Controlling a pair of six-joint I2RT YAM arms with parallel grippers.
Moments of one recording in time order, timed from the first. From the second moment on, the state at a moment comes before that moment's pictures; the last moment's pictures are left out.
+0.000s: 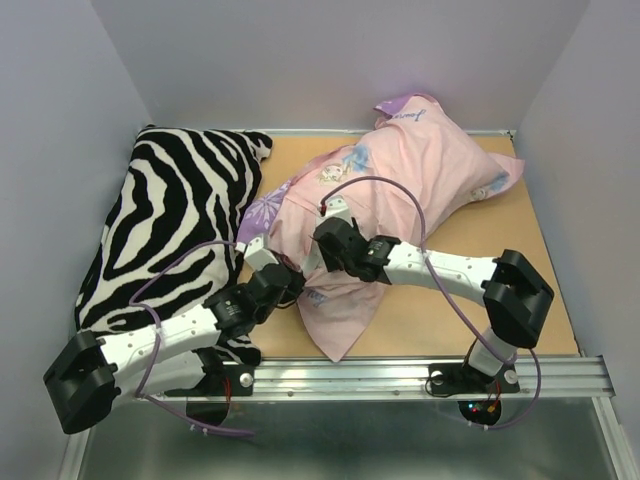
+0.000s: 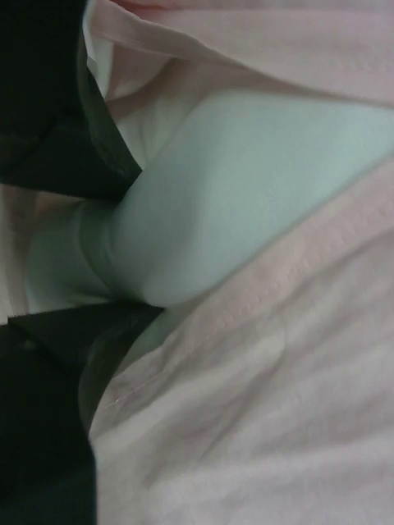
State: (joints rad) left arm -0.94 0.96 0.43 -0.07 -0.46 -1.12; right arm 1.00 1.64 1.16 -0.36 0.54 0.39
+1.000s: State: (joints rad) left arm -1.11 1.07 0.52 0.12 -0.45 -0.91; right arm 0.70 1.78 1.82 -0.85 0.23 0.44
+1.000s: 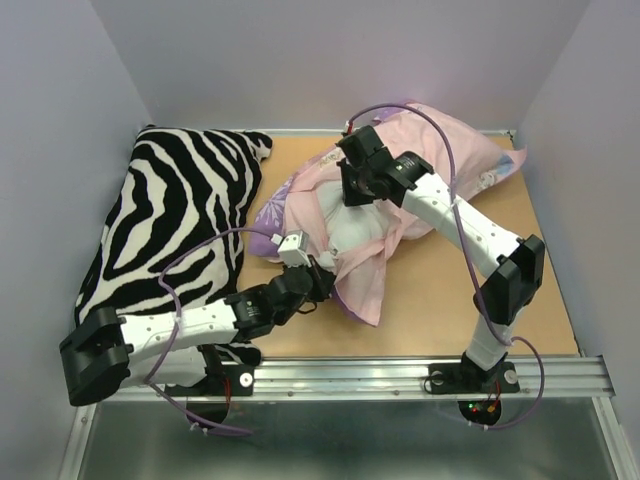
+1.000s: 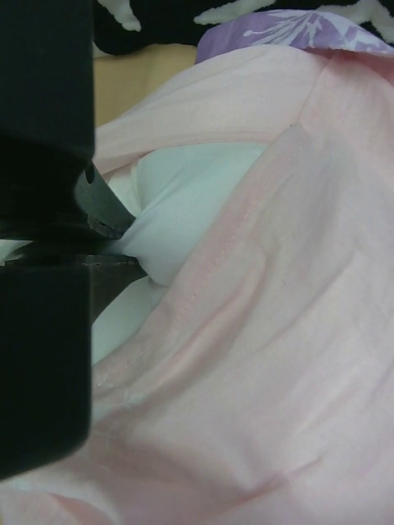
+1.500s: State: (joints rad) left arm -1.20 1.20 0.47 0.19 -0.50 -1.06; right arm 0.56 1.77 1.94 -0.97 0.17 0.44
